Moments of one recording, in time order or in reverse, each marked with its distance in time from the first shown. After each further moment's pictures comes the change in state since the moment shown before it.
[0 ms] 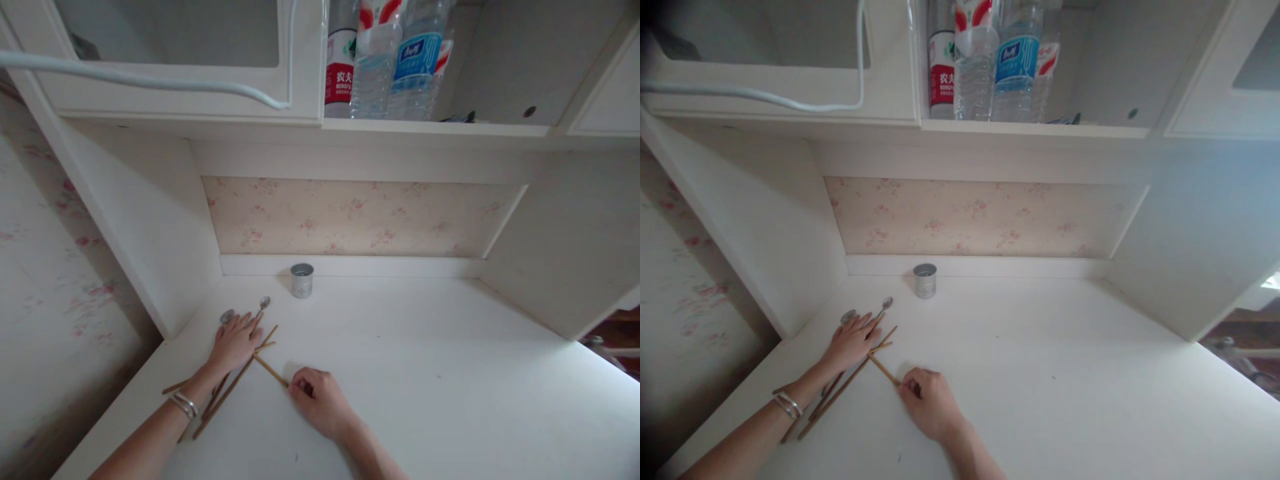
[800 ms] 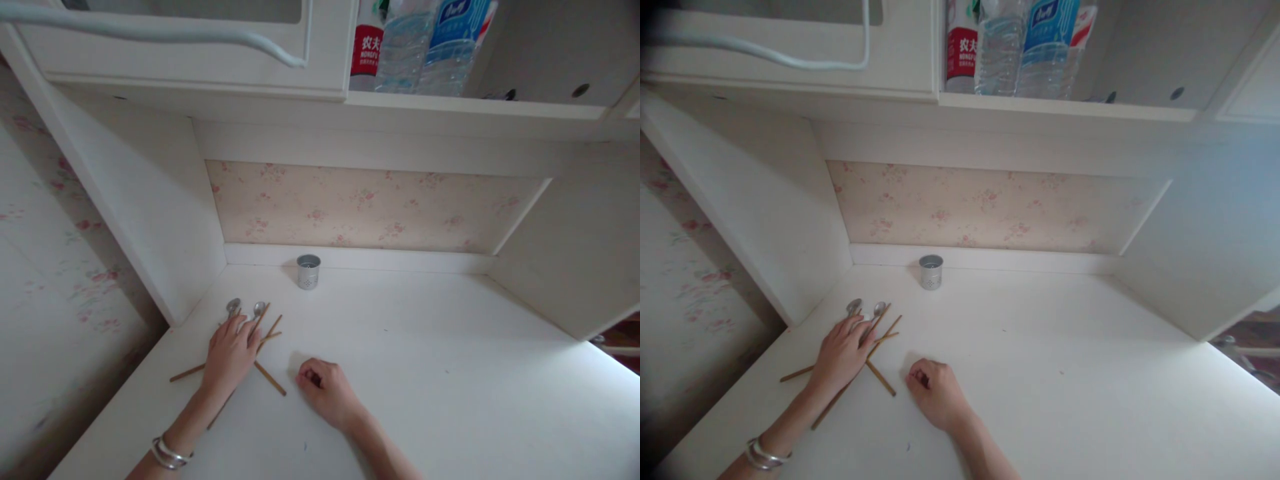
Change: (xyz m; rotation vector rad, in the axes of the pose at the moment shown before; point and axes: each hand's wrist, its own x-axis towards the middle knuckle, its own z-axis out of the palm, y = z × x) left_hand -0.053 0.010 -0.018 0.028 0.460 0.113; right_hand 0.004 0.001 0.003 0.001 -0.006 0.007
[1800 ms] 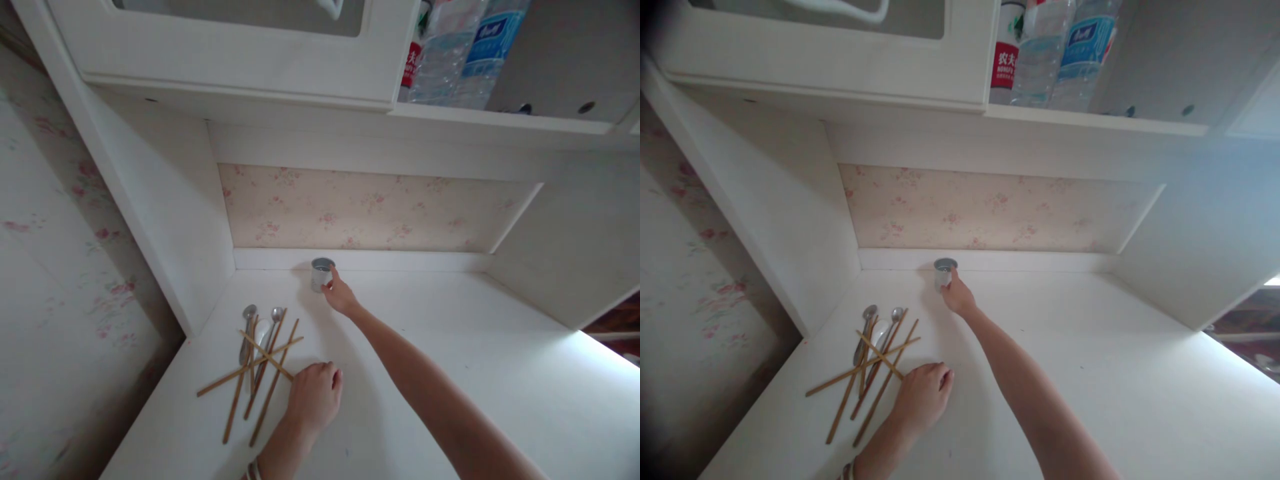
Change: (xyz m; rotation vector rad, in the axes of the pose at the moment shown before) left_hand -0.026 0.087 -0.004 -0.331 -0.568 0.112; right_hand 0.182 0.005 -0.046 -0.345 0.264 0.278
